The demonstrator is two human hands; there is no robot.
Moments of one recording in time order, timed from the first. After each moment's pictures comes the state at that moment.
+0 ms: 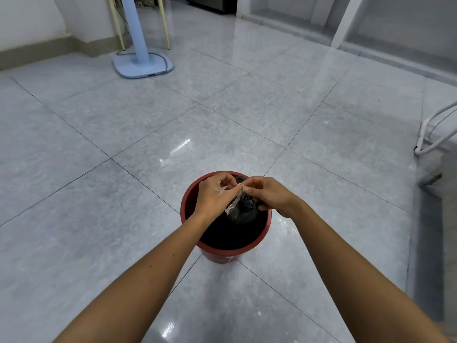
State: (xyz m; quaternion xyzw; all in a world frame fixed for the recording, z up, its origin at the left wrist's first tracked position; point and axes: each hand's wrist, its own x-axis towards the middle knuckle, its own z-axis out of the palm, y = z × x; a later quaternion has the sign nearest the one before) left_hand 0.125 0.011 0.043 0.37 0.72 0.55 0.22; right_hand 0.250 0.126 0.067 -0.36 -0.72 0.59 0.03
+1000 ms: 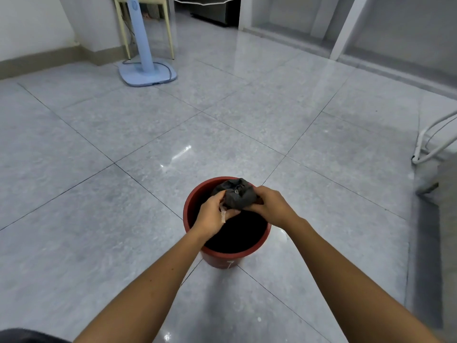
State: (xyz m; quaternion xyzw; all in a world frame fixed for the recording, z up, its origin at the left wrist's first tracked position) left_hand 0.135 -0.011 0.039 0.30 0.67 0.55 0.39; right_hand 0.259 0.118 0.051 -0.32 -0.87 0.38 0.07
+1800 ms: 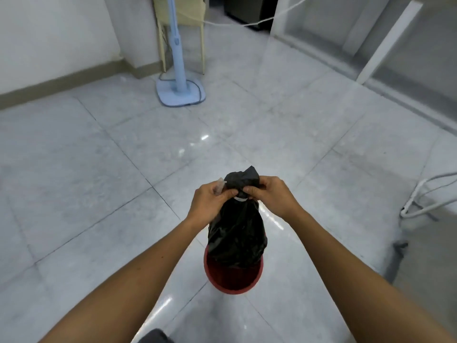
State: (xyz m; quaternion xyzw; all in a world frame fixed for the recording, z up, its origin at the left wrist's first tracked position) left_hand 0.038 -0.001 0.364 0.25 0.74 0.54 0.31; right_hand 0.157 0.142 0.406 -0.30 -0.80 0.51 0.05
